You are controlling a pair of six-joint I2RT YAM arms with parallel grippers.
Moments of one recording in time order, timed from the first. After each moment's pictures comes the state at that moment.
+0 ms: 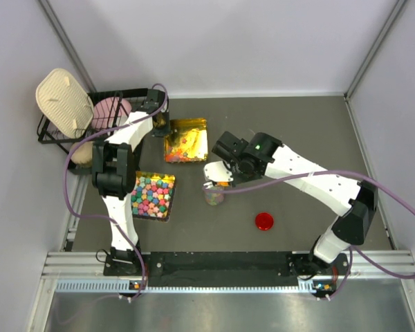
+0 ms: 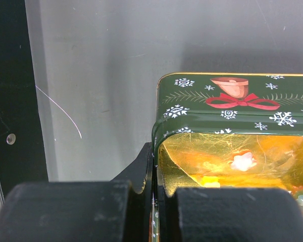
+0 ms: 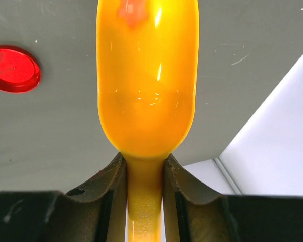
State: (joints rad) left arm -0.16 2.07 1.71 -0.61 -0.07 -0.21; right arm 0.99 1.62 1.64 -1.31 0.31 -0.87
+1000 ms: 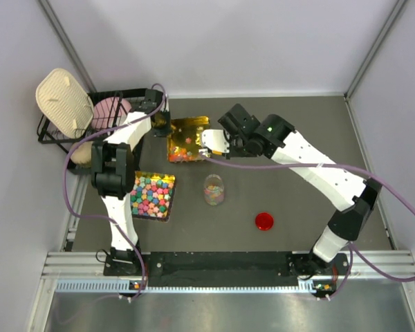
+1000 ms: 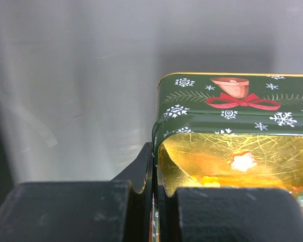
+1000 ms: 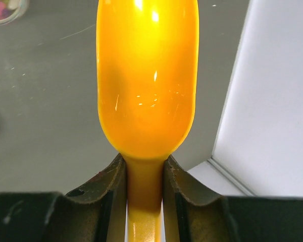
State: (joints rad) left arm -0.15 2.07 1.70 -0.60 0.04 -0.22; right arm 0.89 1.65 1.83 -1.20 0.32 -0.83
